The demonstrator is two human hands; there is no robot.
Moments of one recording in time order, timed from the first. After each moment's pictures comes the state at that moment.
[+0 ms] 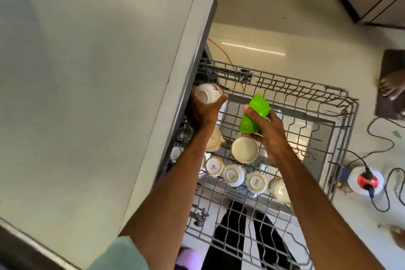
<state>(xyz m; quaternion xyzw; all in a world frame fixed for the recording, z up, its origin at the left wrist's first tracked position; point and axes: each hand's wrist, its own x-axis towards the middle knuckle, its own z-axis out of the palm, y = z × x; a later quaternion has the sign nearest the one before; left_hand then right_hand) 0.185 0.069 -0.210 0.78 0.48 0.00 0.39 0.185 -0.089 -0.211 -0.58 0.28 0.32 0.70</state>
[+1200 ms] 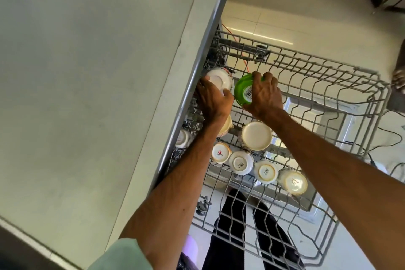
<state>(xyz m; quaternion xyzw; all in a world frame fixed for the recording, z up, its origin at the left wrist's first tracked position) 0.169 0.075 -0.273 0.85 0.44 -0.02 0.30 0.220 -0.047 -0.310 -0.95 -0.18 0.21 0.11</state>
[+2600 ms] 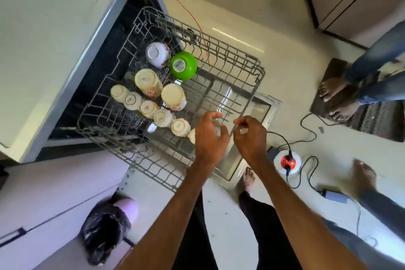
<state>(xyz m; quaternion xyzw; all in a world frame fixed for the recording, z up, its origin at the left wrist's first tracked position) 0.054 -0.242 -0.171 0.79 0.39 0.01 0.48 0.111 -0.345 -0.208 -0.88 -0.04 0.19 0.44</state>
